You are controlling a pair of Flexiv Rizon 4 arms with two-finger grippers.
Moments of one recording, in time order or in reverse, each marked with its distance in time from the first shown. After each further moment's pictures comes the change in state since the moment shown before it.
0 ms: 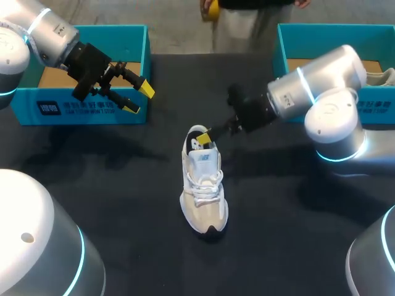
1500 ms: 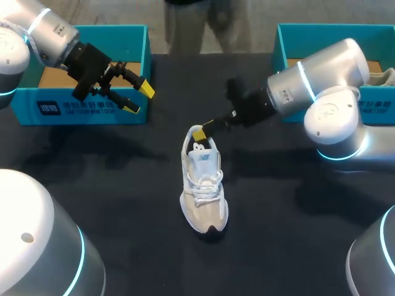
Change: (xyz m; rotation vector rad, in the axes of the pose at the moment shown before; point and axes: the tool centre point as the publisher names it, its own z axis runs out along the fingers) left arm 0.000 0.000 0.000 0.000 0.000 0.000; right arm 0.004 0.023 -0.010 -0.029 -0.091 0.006
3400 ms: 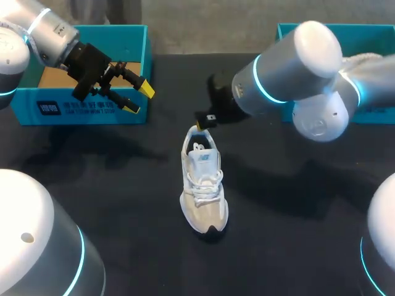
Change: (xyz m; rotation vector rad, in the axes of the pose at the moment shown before) left arm 0.000 0.000 0.000 0.000 0.000 0.000; right arm -0.002 0.009 0.001 0.051 -0.557 0.343
